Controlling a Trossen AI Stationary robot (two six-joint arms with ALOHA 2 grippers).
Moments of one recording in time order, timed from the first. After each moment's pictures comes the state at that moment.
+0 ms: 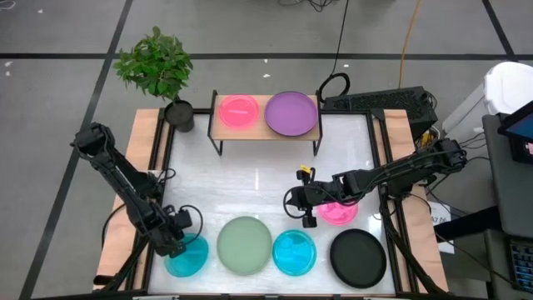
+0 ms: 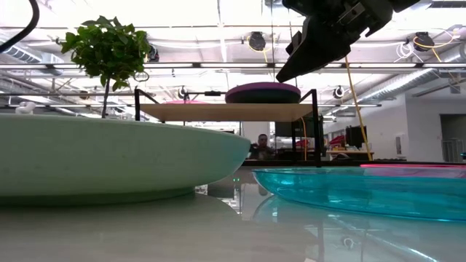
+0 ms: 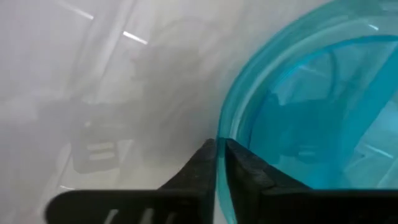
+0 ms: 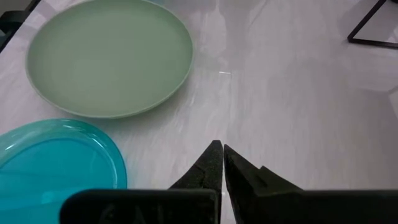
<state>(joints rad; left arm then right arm) -0.96 1.26 0.53 -0.59 -0.08 -1.41 0.23 1.44 0.87 -0.15 0.13 0.06</state>
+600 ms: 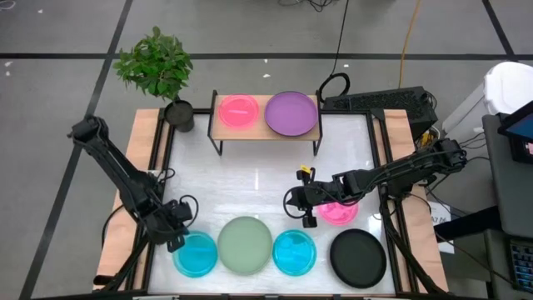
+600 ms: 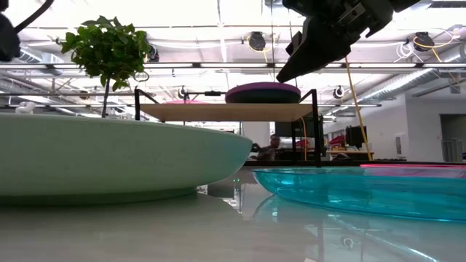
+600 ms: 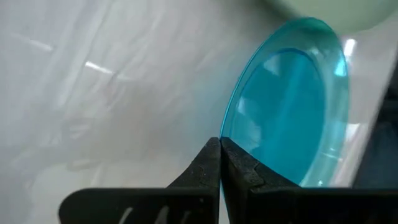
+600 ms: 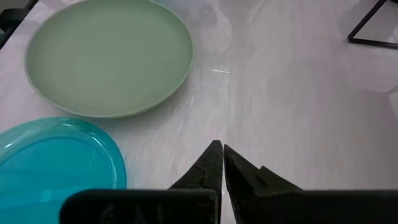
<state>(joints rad) -0.89 1.03 0.53 -0.60 -0.14 -1.29 0.23 1.44 0.87 -0.15 0.13 0.06</state>
